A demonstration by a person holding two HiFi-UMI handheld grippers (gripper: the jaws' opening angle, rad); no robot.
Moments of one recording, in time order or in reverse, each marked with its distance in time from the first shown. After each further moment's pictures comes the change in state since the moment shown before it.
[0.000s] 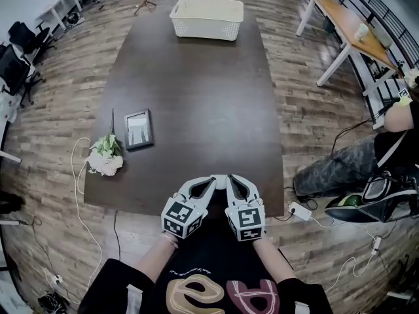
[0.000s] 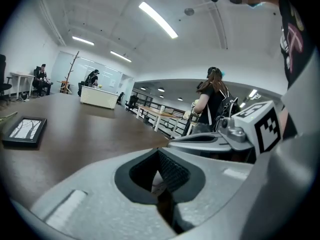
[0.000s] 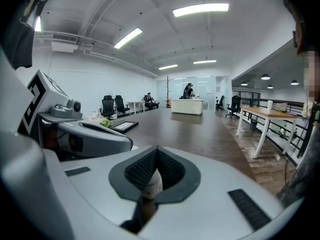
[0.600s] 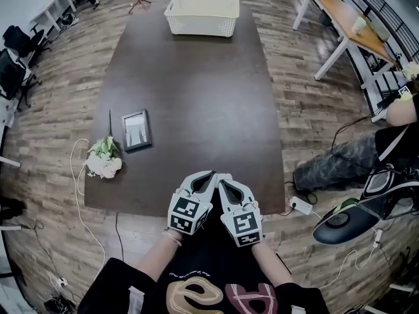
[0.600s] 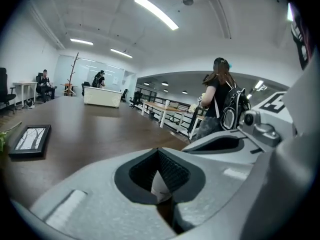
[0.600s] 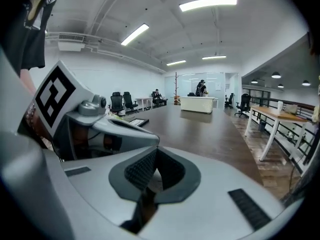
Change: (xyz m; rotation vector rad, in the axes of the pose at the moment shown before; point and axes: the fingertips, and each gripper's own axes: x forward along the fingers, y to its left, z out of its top) left arm 0.013 0.012 0.005 0.045 0.070 0.080; right arm -0.006 0.033 0.002 -0.035 0.035 0.087
